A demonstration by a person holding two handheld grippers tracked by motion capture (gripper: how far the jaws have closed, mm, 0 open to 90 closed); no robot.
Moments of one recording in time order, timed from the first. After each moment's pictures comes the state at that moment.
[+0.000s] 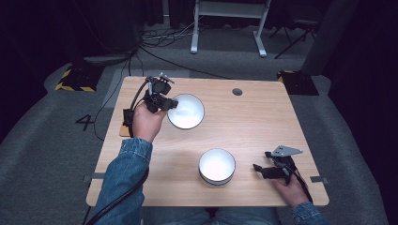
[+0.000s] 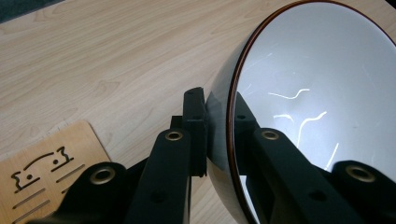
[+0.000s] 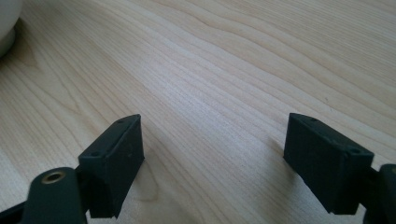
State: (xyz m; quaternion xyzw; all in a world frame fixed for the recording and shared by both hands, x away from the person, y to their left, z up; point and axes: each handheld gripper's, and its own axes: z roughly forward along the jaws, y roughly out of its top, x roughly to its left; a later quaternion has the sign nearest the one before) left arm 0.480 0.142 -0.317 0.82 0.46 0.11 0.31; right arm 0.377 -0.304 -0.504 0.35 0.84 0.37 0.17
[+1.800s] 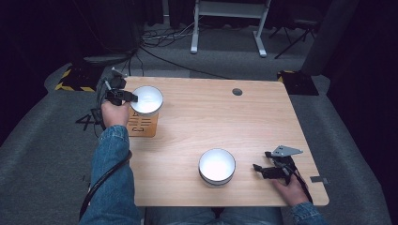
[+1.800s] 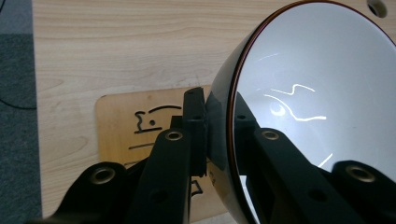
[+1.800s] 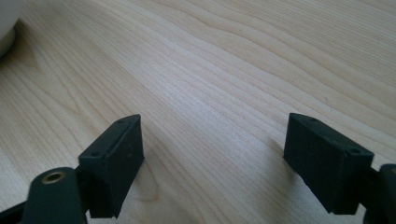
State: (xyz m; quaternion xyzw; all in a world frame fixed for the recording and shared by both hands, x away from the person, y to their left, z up) left arm 0.532 0.277 -0.372 0.70 0.64 0.08 0.30; right arm 0.377 -0.305 -0.504 0.35 0.84 0.37 0.17
